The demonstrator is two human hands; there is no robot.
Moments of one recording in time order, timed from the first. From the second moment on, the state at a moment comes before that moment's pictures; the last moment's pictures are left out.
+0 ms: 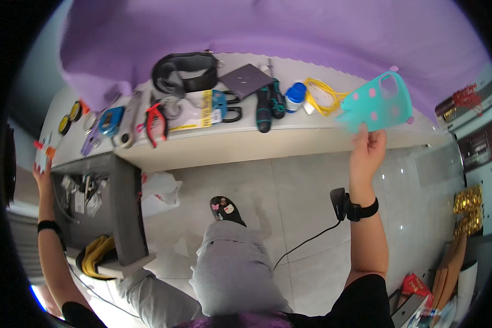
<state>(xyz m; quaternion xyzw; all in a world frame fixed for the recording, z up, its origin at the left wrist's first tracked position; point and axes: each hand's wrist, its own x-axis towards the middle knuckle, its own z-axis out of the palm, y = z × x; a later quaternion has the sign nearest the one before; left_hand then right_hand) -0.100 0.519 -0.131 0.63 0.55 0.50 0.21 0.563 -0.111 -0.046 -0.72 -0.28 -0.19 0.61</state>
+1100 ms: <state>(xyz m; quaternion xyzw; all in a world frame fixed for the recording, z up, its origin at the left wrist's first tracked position) -0.106 0.603 -0.137 0.65 0.62 0.42 0.16 0.692 -0.124 -0.105 -0.81 -0.22 -0.24 0.49</state>
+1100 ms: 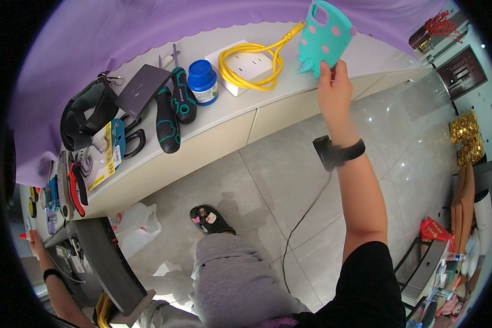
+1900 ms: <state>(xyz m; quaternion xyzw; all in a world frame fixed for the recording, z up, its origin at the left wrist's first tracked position) 0.238 0.115 -0.037 0.72 0.23 0.06 0.66 0.496 -0.085 -0.025 -0.71 -0.50 0.15 0.48</state>
